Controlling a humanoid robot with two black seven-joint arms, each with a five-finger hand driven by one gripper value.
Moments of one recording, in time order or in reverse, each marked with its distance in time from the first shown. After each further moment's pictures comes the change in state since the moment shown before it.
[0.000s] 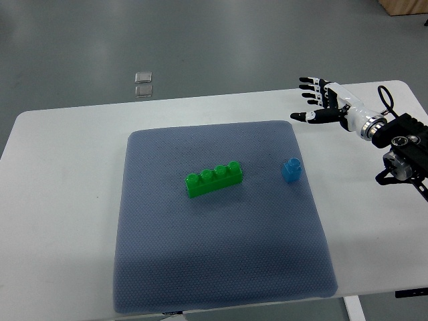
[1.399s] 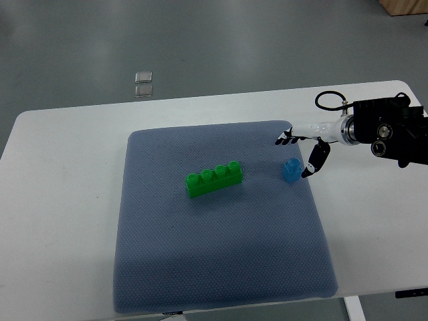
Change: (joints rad) left arm 0.000 0.000 0.000 0.000 -0.001 0.000 0.000; right arm 0.658 -0.118 -1.129 0.288 0.011 0.001 -0.209
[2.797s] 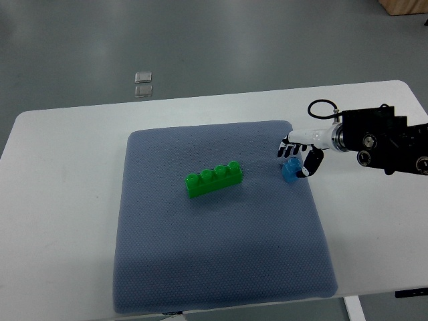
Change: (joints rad) left arm 0.000 0.000 0.000 0.000 0.000 0.000 0.000; right arm -0.034 0.065 -0.025 -0.050 -0.013 -0.044 -0.045
